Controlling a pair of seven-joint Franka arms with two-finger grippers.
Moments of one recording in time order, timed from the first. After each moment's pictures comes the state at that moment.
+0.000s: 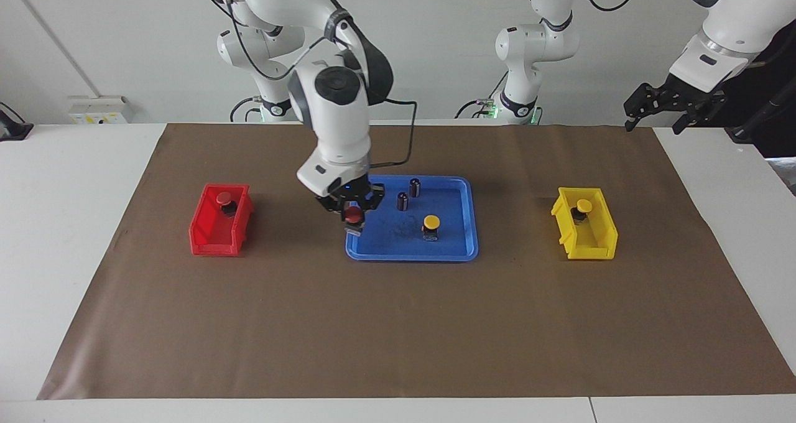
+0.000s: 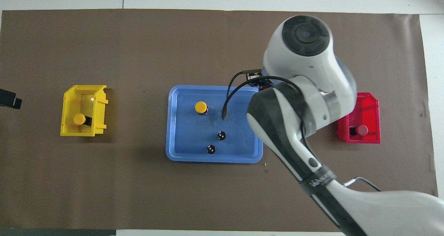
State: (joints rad) left arm -0.08 -0.05 -0.01 -1.62 0.02 1.54 0.18; right arm 0.29 0.21 -0.02 -1.63 -0.02 1.85 0.19
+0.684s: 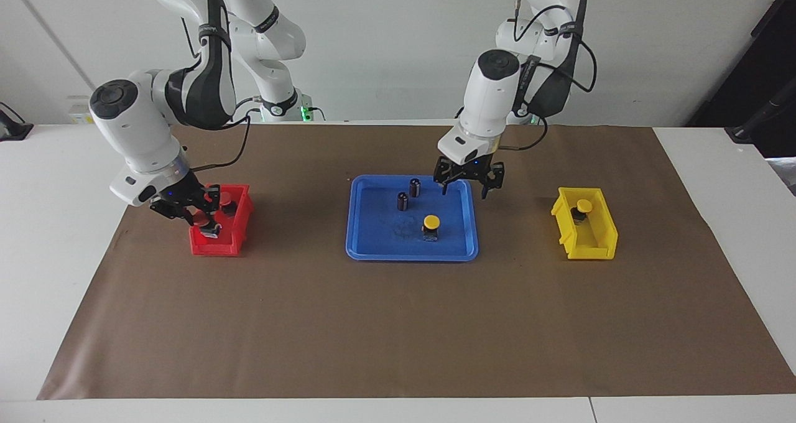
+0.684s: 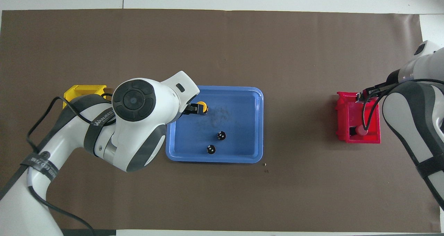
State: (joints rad) left arm -0.60 0.16 -0.03 -1.96 0.01 2.25 -0.48; right arm -0.08 0.09 -0.02 -1.99 -0.02 2.09 -0.31
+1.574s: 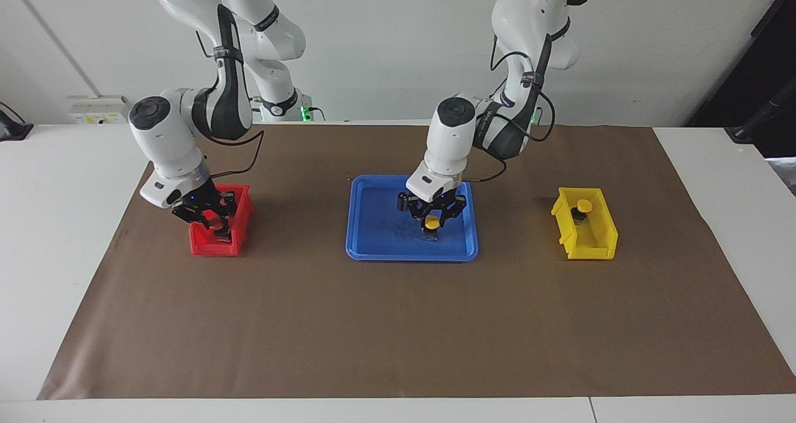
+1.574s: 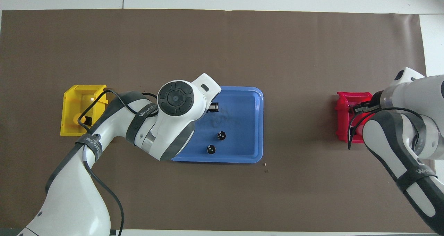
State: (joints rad) left arm -0.65 0.30 -0.03 -1.89 0.01 2.27 -0.60; right arm -0.09 0.05 -0.01 -2.23 -0.02 2.34 -0.34
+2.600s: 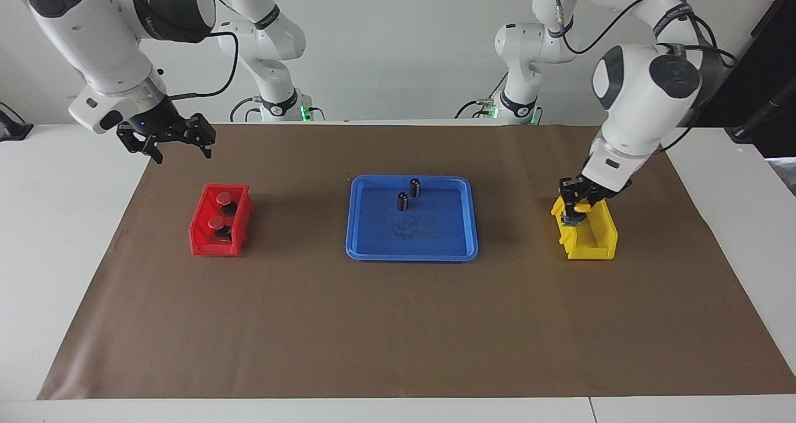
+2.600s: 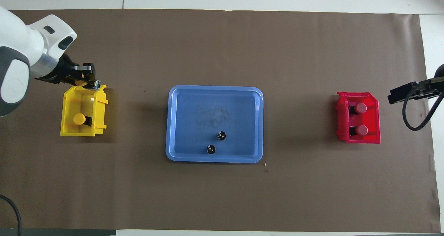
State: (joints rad) left arm -0.13 0.14 0.02 -1.70 0.01 1.80 -0.09; right arm -0.07 0.00 0.00 -1.63 -0.01 1.54 -0.18
